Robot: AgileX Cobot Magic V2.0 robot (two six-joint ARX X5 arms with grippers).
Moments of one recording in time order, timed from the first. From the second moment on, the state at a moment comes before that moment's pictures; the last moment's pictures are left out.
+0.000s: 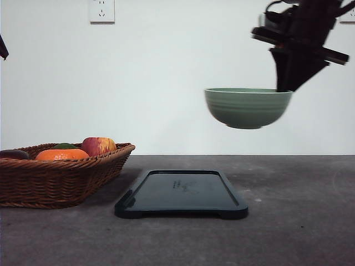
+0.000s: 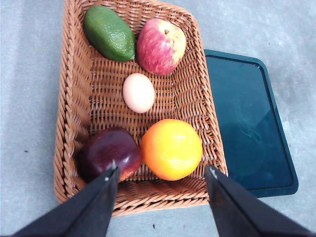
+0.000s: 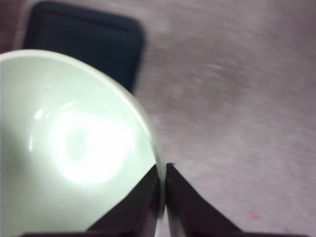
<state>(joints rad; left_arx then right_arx) -0.05 0.90 0.89 -0.72 0.29 -0.20 0.27 1.67 1.54 -0.97 -0.19 0.11</state>
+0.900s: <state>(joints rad) -0.05 0.90 0.89 -0.72 0.29 -0.20 0.43 1.97 1.65 -0.86 -0.21 0.11</state>
